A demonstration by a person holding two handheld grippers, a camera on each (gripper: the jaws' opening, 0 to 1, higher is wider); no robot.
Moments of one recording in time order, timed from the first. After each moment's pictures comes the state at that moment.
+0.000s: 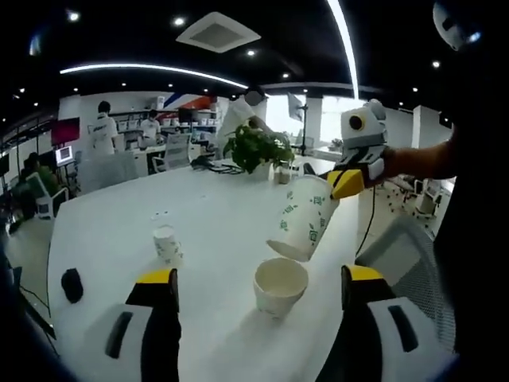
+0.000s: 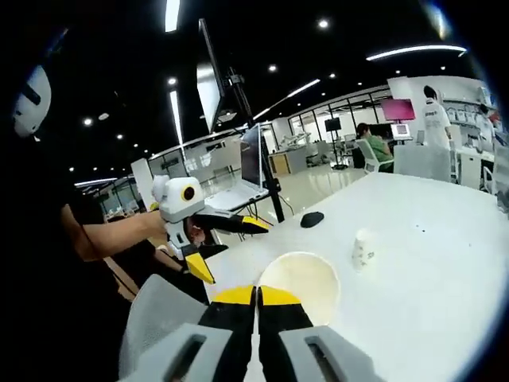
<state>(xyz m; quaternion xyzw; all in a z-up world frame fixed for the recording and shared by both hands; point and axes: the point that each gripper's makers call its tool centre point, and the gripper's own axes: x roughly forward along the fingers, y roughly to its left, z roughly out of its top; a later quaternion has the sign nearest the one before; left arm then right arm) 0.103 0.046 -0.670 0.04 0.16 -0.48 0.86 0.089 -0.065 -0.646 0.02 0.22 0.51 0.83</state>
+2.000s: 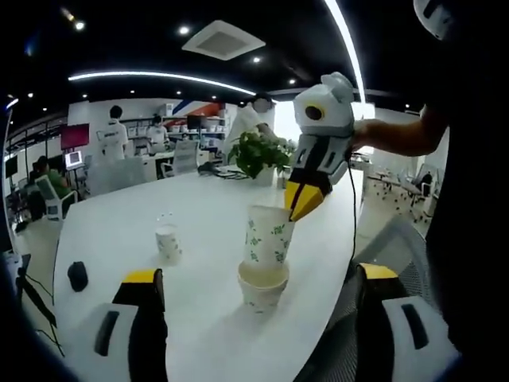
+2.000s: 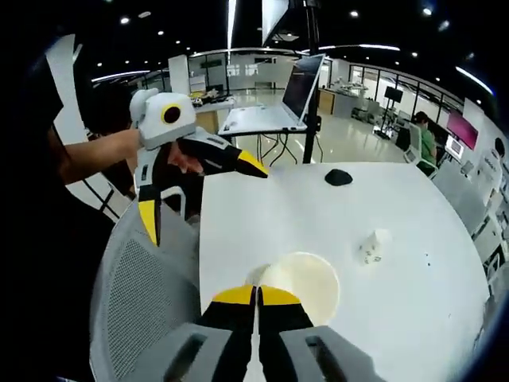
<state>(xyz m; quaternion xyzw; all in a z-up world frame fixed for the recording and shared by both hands) 0.068 0.048 -0.669 0.04 0.15 -0.46 0.87 0.088 -0.033 -0.678 -0.23 0.32 0.56 0.73</state>
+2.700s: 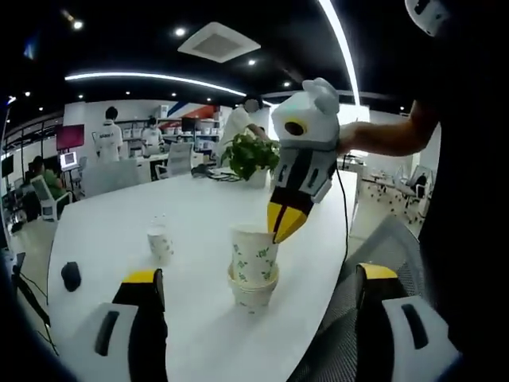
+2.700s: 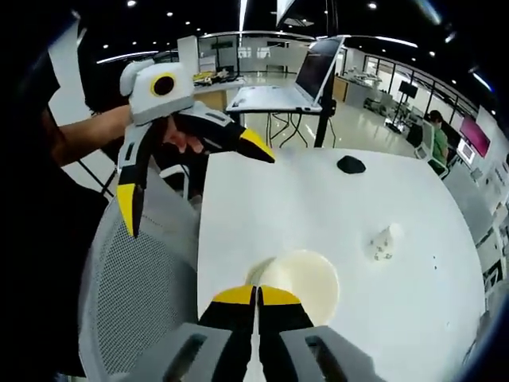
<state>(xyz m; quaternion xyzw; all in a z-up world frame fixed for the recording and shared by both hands) 0.060 0.041 -0.670 0.03 0.14 -0.47 0.87 0.084 -0.024 -0.708 -0.28 0.35 0.57 0.69</state>
